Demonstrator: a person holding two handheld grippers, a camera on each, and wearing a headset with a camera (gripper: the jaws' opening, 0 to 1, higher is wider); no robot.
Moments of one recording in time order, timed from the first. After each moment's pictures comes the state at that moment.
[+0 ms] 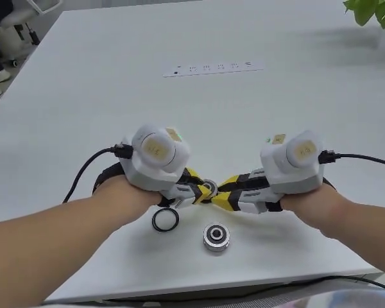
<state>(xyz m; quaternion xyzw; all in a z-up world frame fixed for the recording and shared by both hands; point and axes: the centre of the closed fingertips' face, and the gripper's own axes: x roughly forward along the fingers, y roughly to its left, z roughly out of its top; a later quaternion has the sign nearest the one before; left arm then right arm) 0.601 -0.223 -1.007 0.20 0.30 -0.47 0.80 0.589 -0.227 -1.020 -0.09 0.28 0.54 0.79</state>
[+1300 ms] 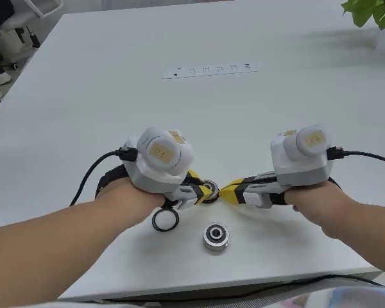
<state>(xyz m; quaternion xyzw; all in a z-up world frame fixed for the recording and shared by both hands) 0.599 -0.224 -1.007 0.21 0.30 -0.46 0.81 0.589 -0.240 -1.014 0.02 0.33 0.50 0.80</state>
